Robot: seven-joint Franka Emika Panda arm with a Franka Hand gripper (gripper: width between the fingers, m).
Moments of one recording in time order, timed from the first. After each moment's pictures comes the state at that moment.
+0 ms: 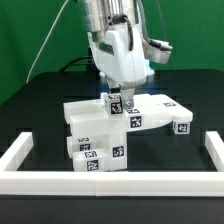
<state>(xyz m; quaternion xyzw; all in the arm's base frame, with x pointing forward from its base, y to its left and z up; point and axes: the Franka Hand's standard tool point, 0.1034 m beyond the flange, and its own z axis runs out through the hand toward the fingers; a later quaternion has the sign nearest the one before) 0.583 -0.023 0.116 -0.80 0.60 0.00 0.07</state>
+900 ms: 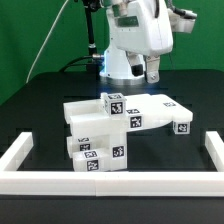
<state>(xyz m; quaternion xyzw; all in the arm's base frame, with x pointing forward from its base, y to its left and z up) 0.569 0.016 0.150 -0.80 0.60 0.01 0.09</state>
